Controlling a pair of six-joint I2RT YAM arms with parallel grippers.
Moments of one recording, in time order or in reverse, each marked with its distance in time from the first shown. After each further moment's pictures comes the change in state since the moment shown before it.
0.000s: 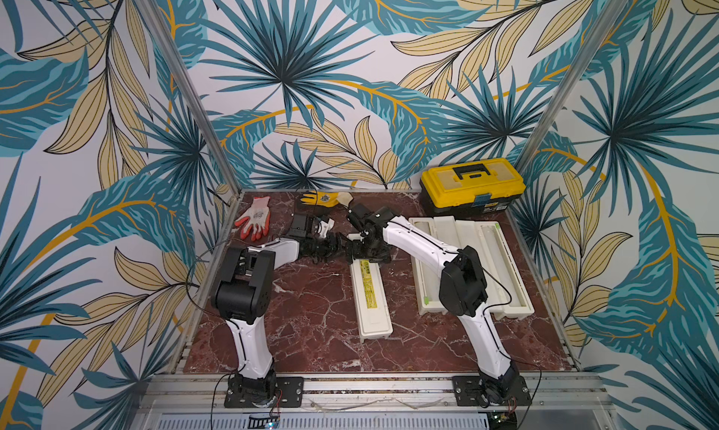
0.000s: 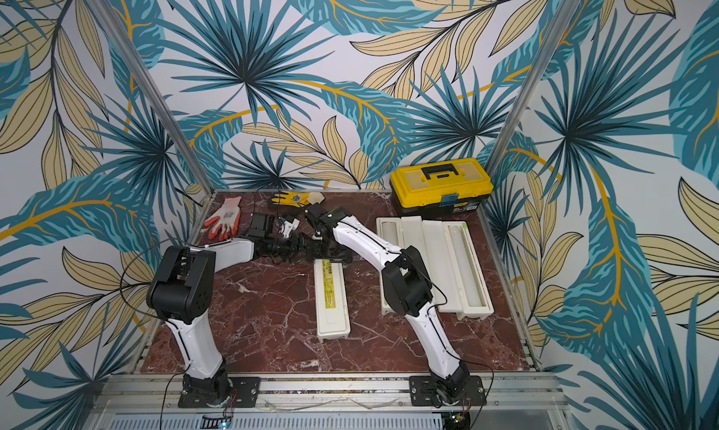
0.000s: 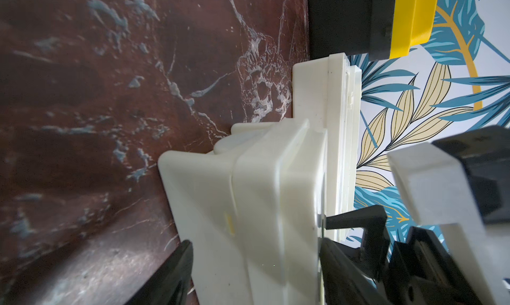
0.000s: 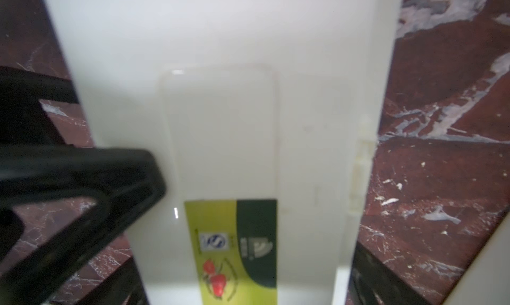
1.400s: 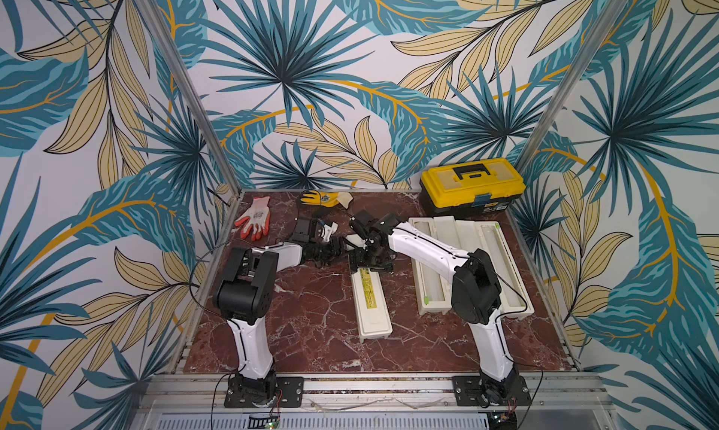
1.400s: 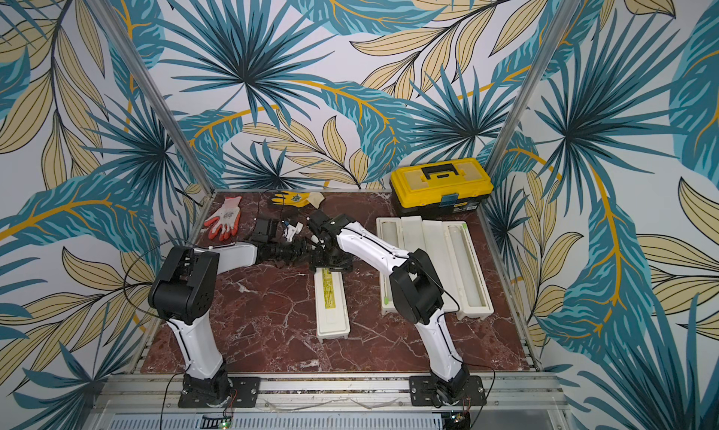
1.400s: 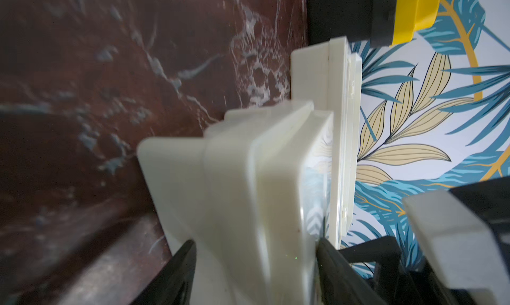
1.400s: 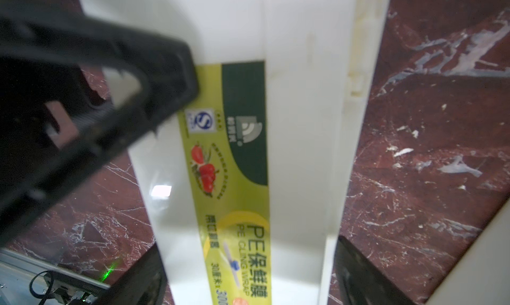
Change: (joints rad) left arm -0.042 -0.010 -0.087 0.065 0.014 -0.018; right arm 0.029 -0.121 -0.203 0.058 -0.046 0.030
